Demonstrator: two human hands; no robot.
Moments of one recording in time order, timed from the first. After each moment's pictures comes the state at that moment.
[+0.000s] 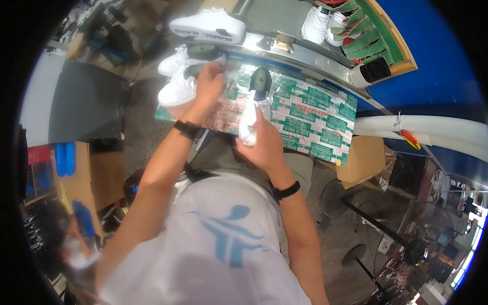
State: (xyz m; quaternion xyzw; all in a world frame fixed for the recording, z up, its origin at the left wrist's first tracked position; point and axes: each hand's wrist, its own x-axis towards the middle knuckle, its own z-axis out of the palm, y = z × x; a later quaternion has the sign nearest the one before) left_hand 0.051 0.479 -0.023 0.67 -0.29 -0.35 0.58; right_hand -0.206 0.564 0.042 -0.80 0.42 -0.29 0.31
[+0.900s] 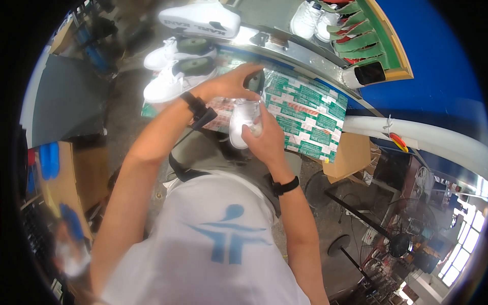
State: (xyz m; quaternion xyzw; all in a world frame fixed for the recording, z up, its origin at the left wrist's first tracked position) left_hand 0.023 0.437 0.017 0.51 -0.68 -0.47 0.26; right_hand -0.211 0.540 0.046 -0.77 0.49 -0.26 0.31
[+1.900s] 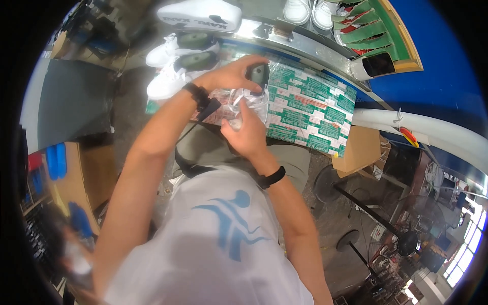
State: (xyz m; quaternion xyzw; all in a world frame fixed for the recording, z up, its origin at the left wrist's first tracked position) left_hand 0.034 0.423 0.003 0.44 -0.71 -0.47 0.28; right_hand -0.161 0.564 0.024 -0.76 0.48 -0.29 0.33
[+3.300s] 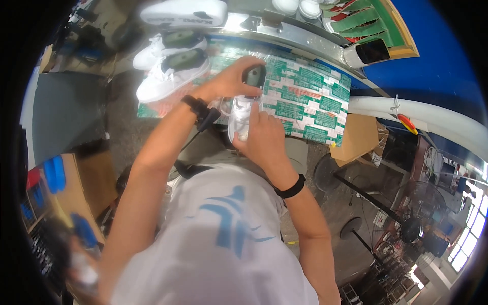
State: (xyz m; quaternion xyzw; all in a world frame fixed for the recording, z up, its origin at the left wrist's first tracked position) left_hand -0.001 0.447 -0.003 0.44 -0.69 -0.45 0.35; right_hand -0.207 0.567 0.076 -0.87 0.46 -0.12 0.09
